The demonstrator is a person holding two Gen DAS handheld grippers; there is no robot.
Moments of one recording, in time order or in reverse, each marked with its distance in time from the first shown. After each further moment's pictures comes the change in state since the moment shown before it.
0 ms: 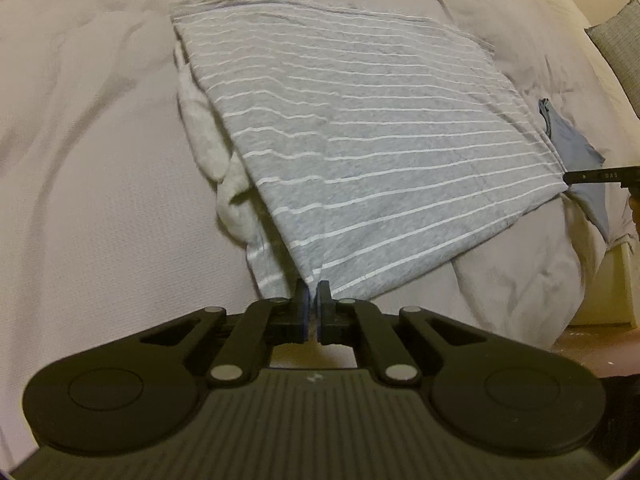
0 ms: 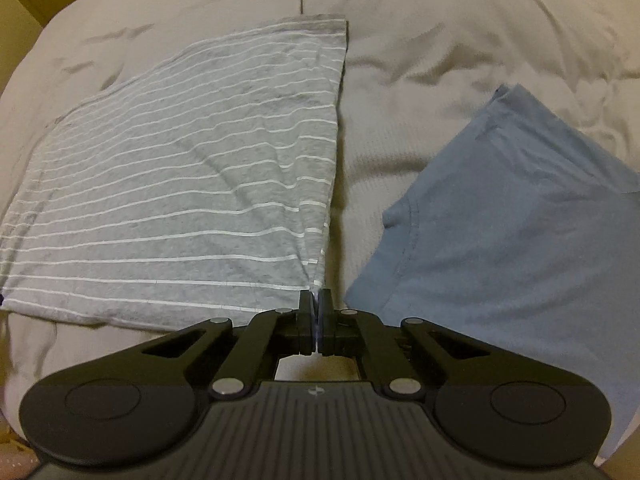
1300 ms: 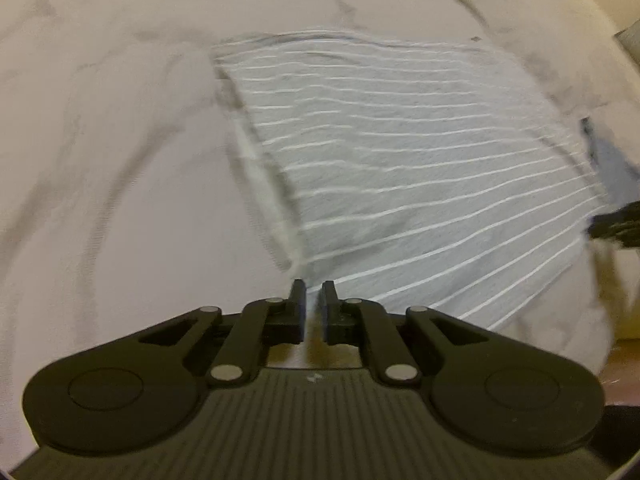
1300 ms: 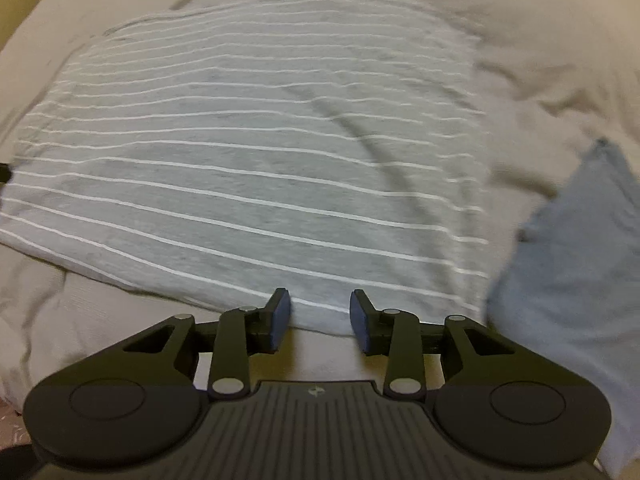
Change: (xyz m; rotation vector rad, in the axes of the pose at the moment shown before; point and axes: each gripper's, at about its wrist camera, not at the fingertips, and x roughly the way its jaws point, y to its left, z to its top) left arm -0.002 0.036 0.054 0.075 -0.042 0.141; right arm 0.029 0.100 0.002 -0.202 0.031 -0.065
